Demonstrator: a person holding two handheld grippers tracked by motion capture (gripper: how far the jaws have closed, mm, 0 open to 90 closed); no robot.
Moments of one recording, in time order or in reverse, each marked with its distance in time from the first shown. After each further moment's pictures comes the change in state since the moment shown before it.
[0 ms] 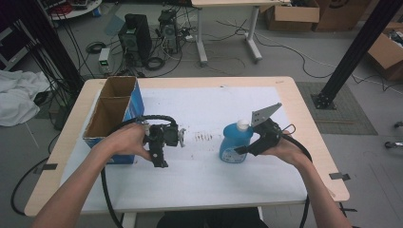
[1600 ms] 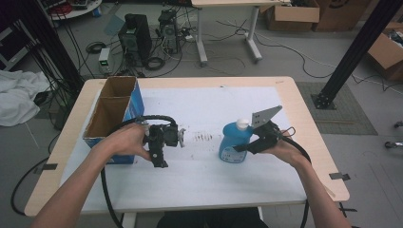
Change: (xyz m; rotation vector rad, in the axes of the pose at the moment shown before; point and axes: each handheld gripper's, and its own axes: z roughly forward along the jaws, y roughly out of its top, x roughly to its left) left arm -0.001 0.000 -0.001 -0.002 0.001 0.001; right arm -0.004 -0.007 0.006 -0.045 -0.011 -0.063
